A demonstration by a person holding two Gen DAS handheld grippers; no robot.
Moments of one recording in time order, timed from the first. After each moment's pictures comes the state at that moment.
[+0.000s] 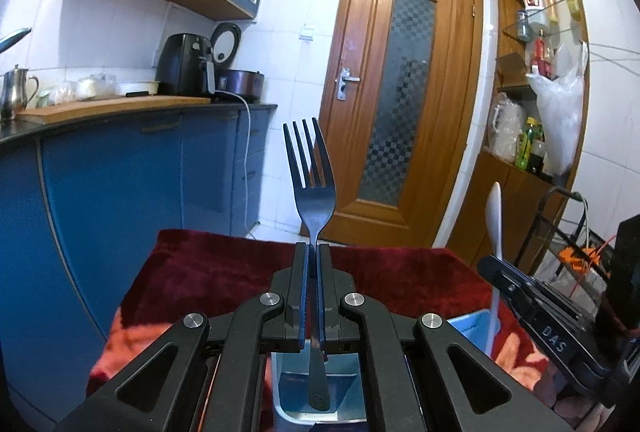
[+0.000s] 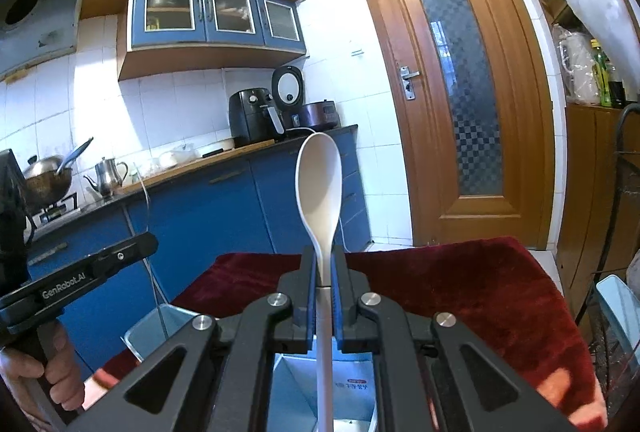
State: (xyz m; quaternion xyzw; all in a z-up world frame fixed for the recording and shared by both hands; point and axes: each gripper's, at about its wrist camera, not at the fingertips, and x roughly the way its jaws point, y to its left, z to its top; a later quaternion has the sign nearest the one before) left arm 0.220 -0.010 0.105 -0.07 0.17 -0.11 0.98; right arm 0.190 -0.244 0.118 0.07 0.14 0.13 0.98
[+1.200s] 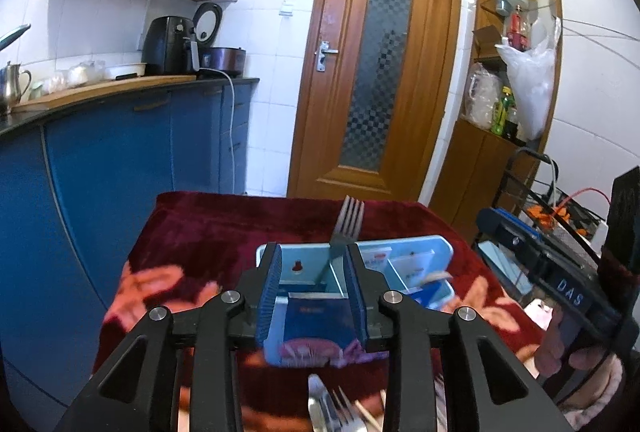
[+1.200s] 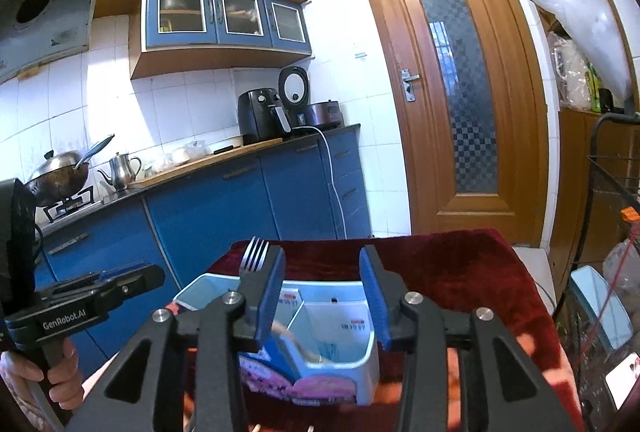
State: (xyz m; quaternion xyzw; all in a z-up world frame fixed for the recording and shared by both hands) left arm 0.145 -0.010 0.105 -0.05 0.23 -0.14 0.96; right arm 0.122 -0.252 0.143 0.07 0.15 0.14 0.98
